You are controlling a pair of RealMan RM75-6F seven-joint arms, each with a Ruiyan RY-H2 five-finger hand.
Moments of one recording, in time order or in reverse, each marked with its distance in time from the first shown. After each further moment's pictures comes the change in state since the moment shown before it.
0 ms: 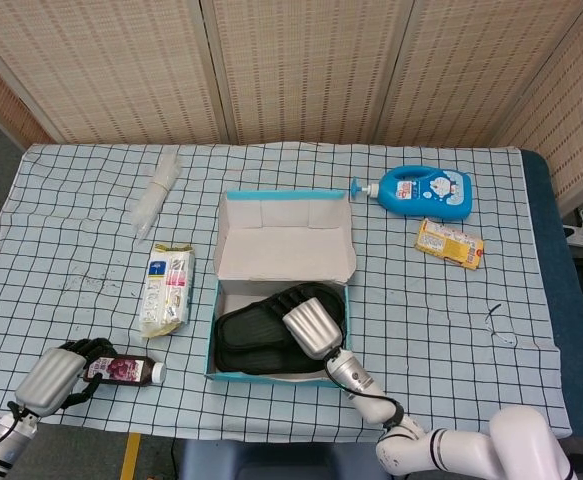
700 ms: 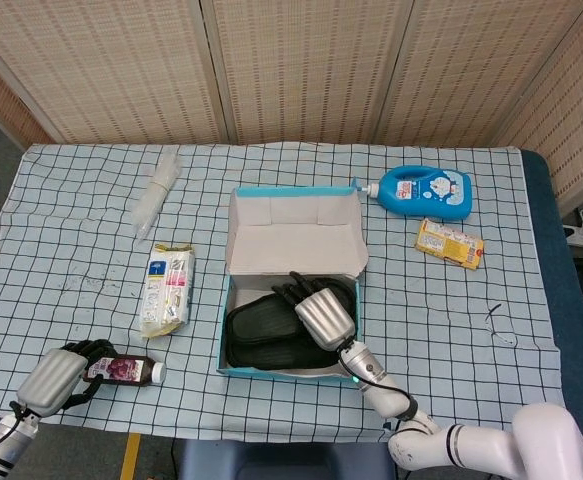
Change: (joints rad) left arm -0.004 -0.001 0.003 -0.002 -0.005 -0.016 0.005; right arm -0.014 0.103 0.043 -0.114 -0.006 0.014 0.050
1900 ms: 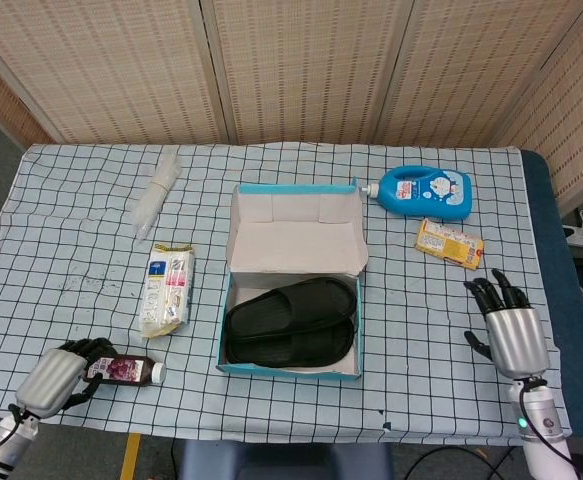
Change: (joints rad) left arm 0.015 -0.009 -0.006 -0.005 0.011 0.039 0.050; right arm -0.469 0.511 -0.136 -0.211 -0.041 0.486 0.050
